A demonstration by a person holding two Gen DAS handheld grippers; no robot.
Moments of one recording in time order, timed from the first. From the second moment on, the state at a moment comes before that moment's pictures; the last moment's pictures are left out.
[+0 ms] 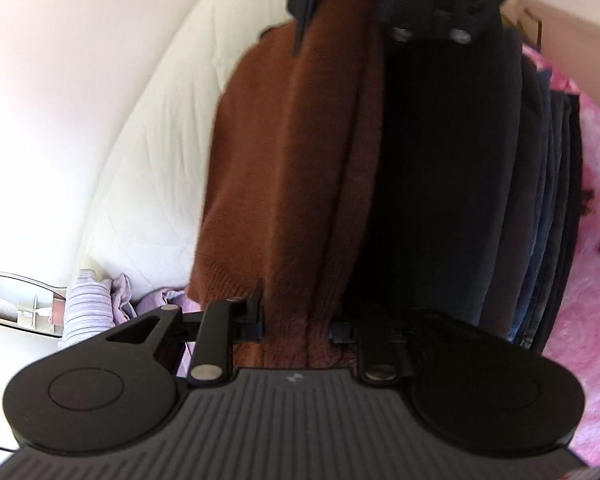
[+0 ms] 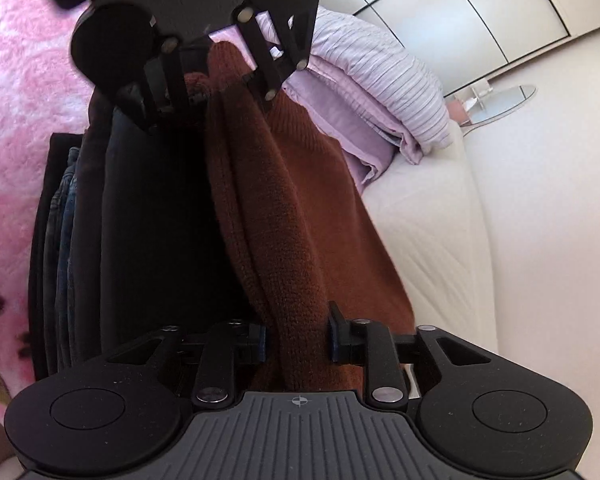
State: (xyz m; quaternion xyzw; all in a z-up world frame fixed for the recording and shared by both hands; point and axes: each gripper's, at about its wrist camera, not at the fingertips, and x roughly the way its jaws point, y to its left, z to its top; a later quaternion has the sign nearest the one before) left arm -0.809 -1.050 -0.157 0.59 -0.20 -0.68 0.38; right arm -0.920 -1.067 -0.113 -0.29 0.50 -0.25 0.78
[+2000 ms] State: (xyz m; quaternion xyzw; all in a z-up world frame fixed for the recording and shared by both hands) left arm -0.671 -0.809 -0.051 0.40 0.22 -0.70 0.54; right arm -0.962 -0.822 0.002 0.34 0.25 -0.55 0.72
